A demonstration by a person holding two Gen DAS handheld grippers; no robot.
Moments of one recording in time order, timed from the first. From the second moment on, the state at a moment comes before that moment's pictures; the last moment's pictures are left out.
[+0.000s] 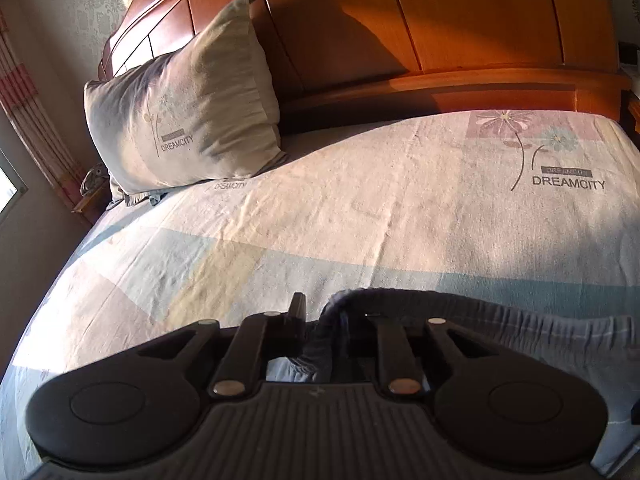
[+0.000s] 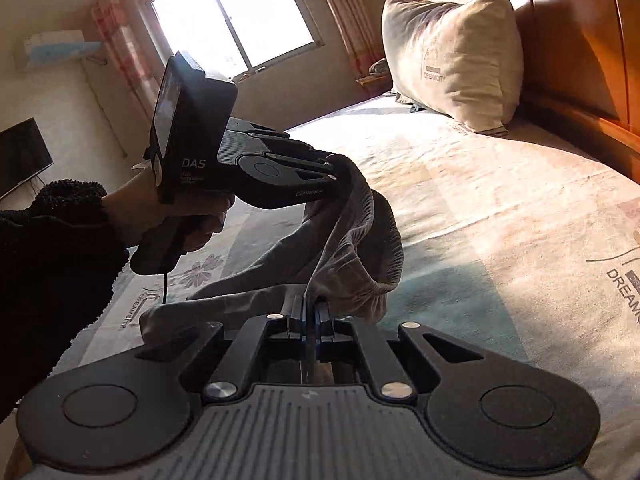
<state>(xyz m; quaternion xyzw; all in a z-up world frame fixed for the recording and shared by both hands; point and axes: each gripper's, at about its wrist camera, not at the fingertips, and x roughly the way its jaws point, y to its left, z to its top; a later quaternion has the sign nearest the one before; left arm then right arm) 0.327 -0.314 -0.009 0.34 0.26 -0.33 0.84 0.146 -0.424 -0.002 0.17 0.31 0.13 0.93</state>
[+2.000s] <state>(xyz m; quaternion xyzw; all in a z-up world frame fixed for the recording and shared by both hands) 0.074 -0.040 -0.071 0.11 0.42 -0.14 0.89 0.067 -0.329 -0.080 0.12 0.44 0.00 0.89</state>
